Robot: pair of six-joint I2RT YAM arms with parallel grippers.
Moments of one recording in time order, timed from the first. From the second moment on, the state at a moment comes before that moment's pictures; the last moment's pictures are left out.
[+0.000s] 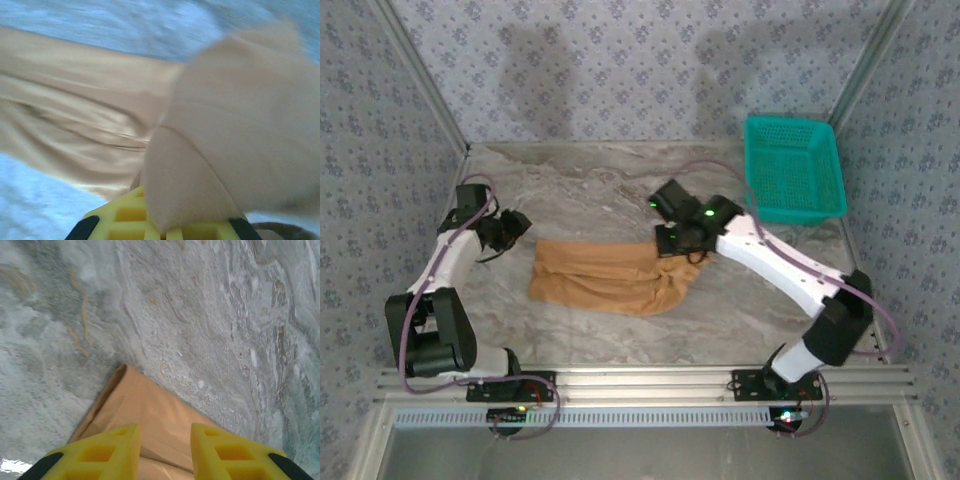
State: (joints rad) left arm 0.14 1.39 0.96 -0.53 0.35 -0.66; right arm 0.84 1.58 1.52 -1.02 0.13 0.56
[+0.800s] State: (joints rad) left arm 0.24 1.28 0.94 -0.59 0.40 -0.64; right arm 1.02 2.45 2.49 -1.12 -0.03 0.58
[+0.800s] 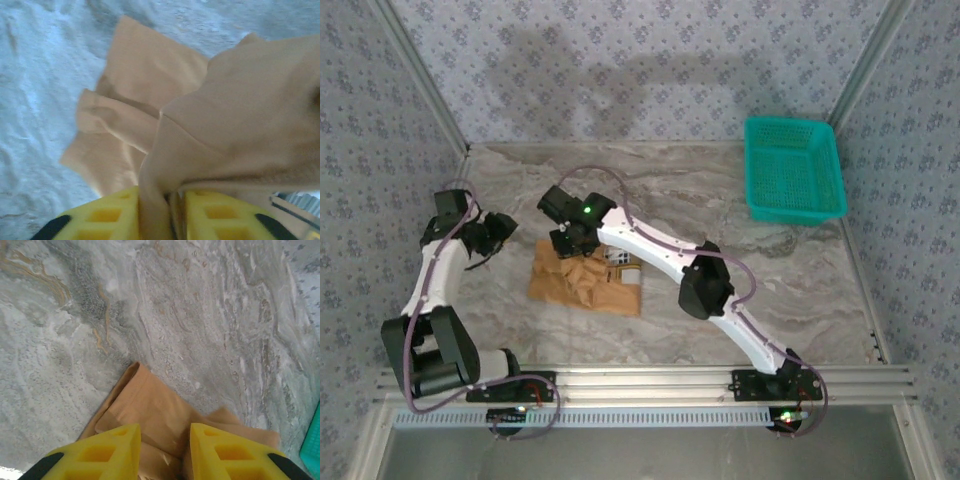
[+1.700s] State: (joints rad) left arm -0.57 1.32 0.84 -0.38 0.17 -0.93; right arm 0.85 1.88 1.15 -0.40 -0.14 0.80
